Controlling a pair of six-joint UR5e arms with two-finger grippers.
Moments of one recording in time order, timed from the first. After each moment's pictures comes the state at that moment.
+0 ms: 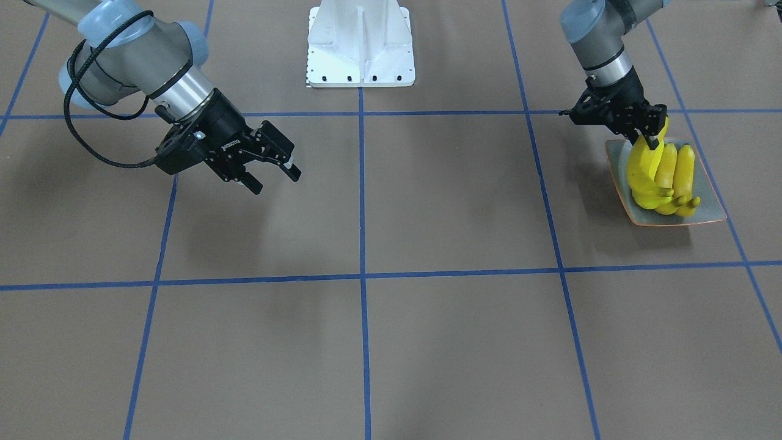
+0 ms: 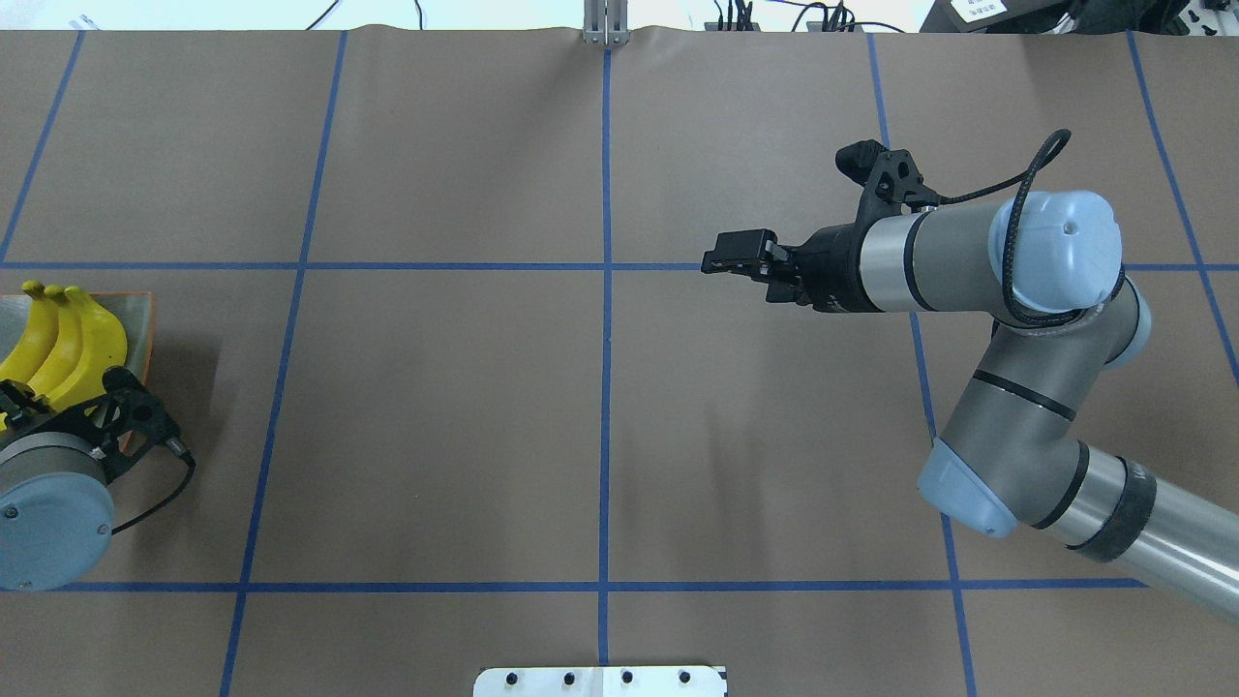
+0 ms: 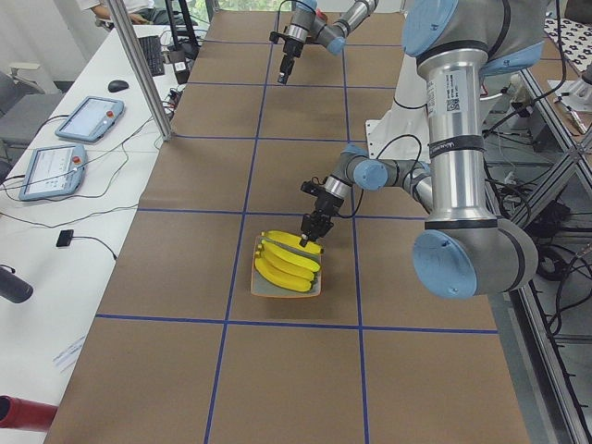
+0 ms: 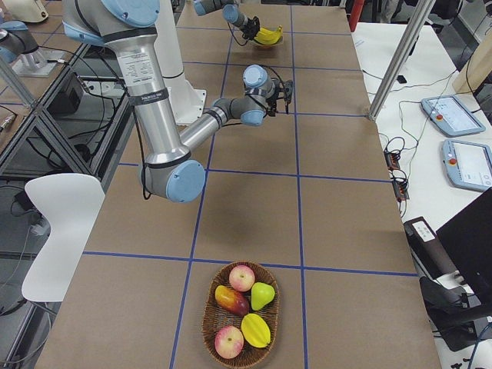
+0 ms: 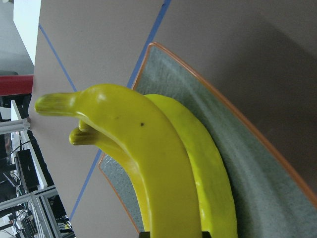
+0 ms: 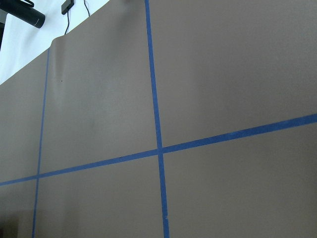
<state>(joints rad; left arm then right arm) -0.35 -1.38 -2.14 -1.38 -1.14 -0.49 0.66 -1.23 1.79 -0.77 1.88 1.53</state>
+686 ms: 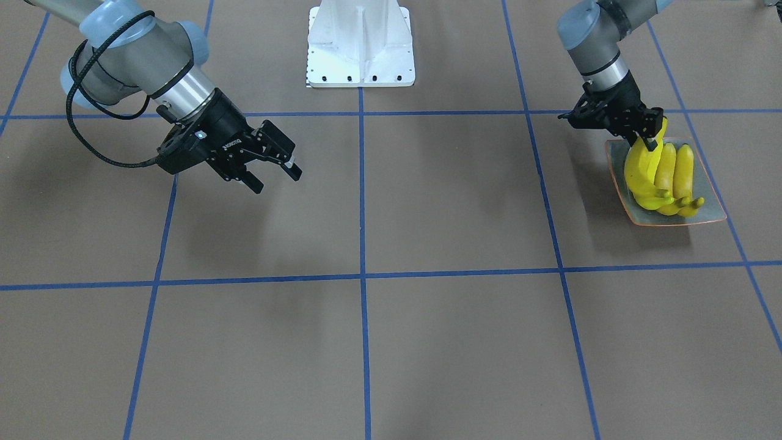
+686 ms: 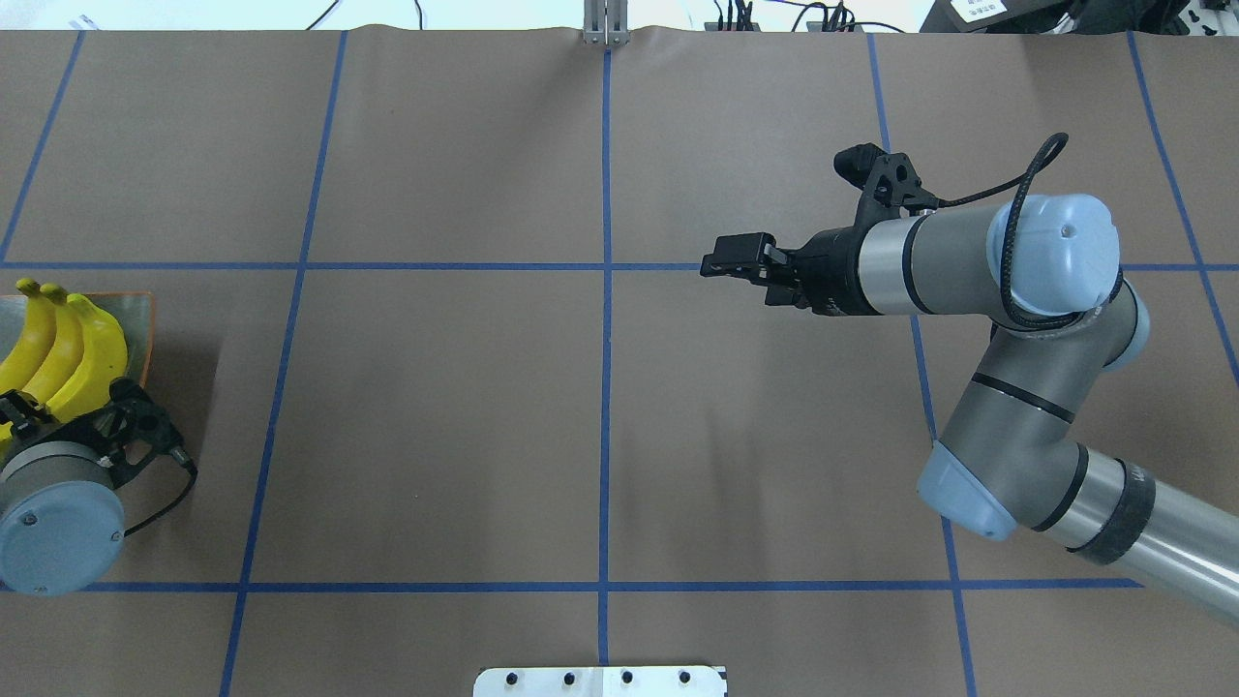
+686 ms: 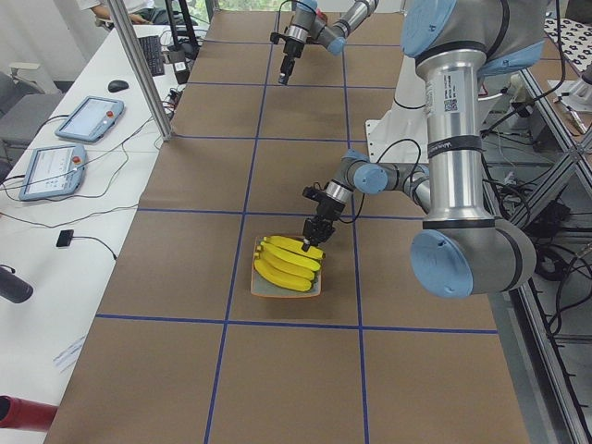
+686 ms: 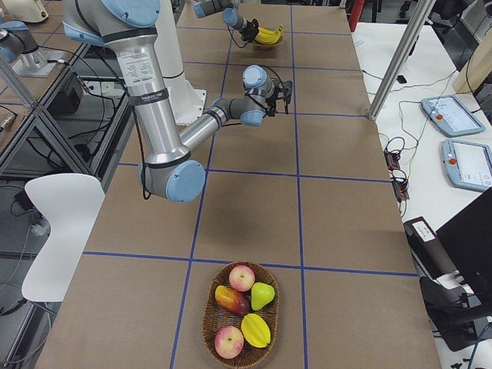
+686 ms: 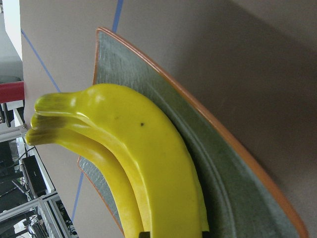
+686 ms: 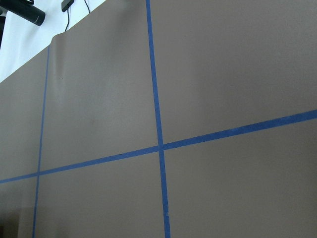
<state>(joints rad) -0.34 -1.39 -2.11 -1.38 -1.14 -0.50 0.66 -1.23 1.79 -0.77 1.88 1.53</state>
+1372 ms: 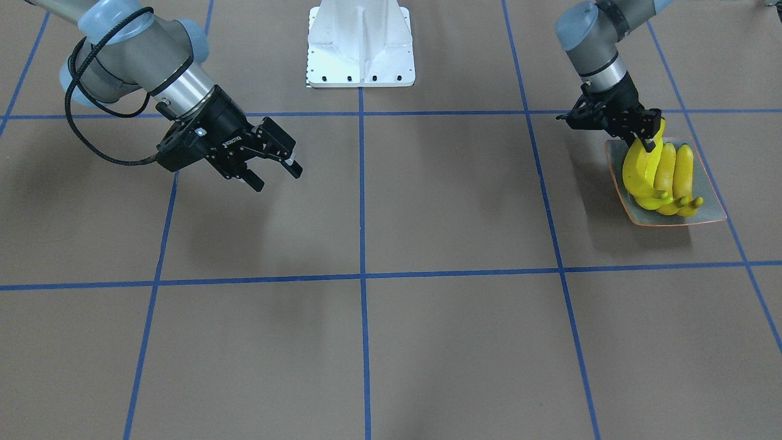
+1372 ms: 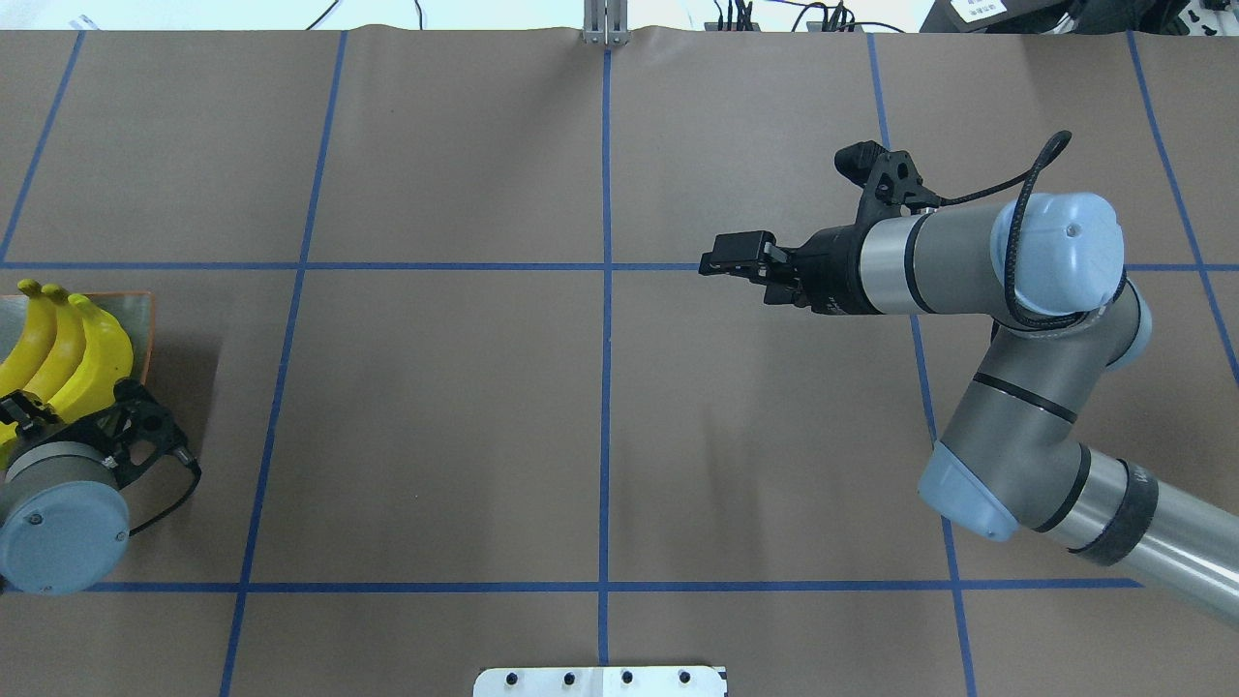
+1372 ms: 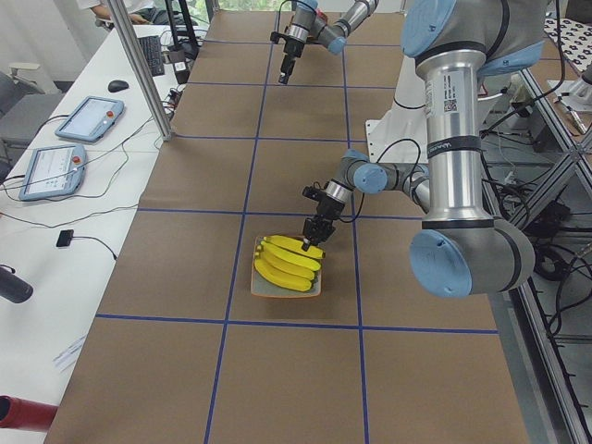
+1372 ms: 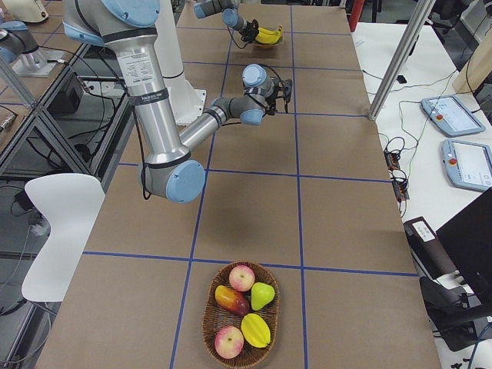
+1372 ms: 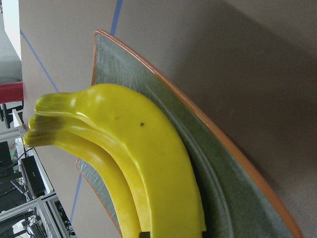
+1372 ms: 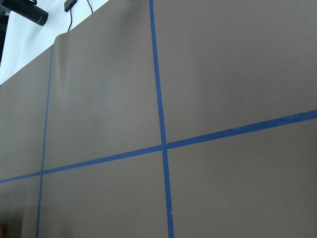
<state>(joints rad) -0.34 -1.39 -2.10 -1.38 -1.14 -0.50 0.66 -1.23 1.80 -0.77 1.88 1.53</state>
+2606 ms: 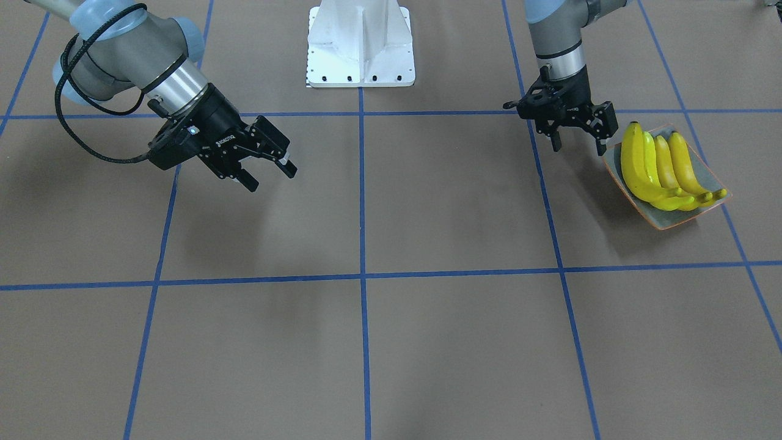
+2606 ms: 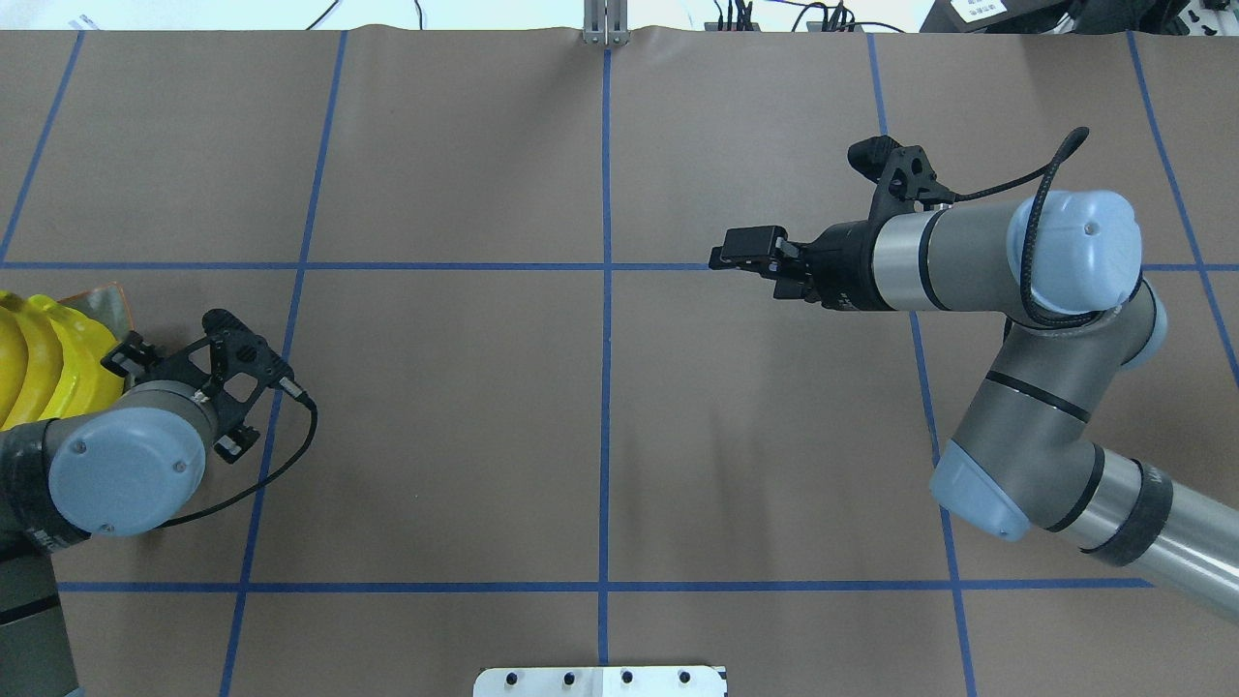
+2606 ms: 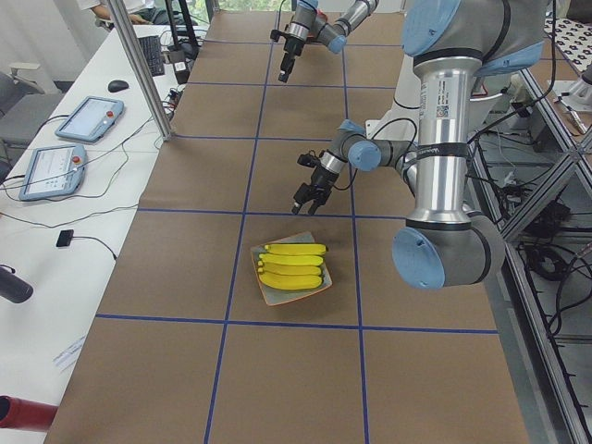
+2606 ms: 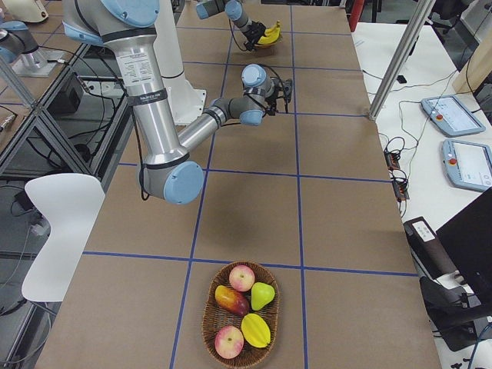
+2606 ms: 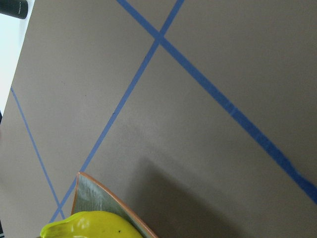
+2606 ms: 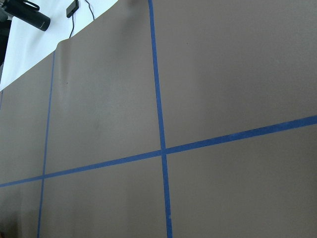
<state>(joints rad) -0.42 -1.66 -2.17 -1.38 -1.28 -0.56 0.67 -1.25 1.82 -0.77 1.87 1.53</state>
